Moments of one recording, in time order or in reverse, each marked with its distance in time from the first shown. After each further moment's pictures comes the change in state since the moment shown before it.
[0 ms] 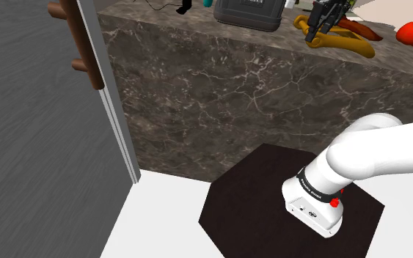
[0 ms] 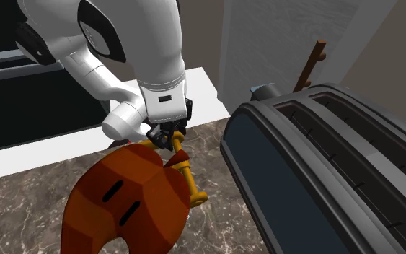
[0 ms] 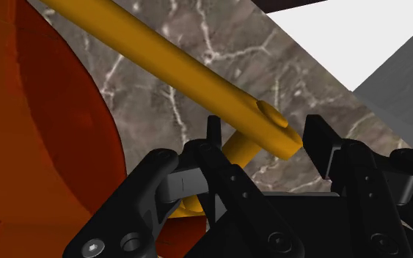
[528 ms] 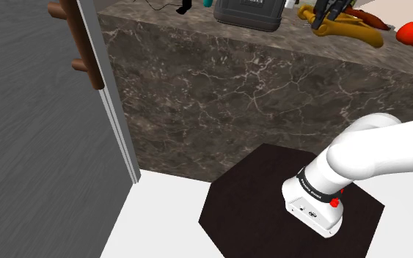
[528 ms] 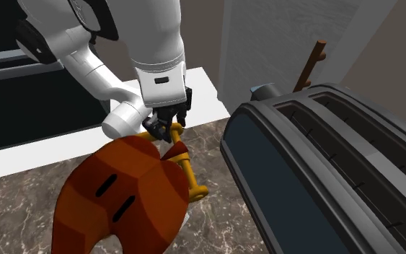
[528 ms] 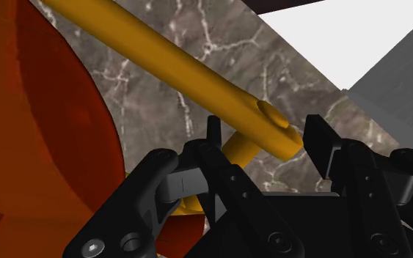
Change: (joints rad) arm 0.007 0.040 0.006 0.121 0.010 -0.084 -0.003
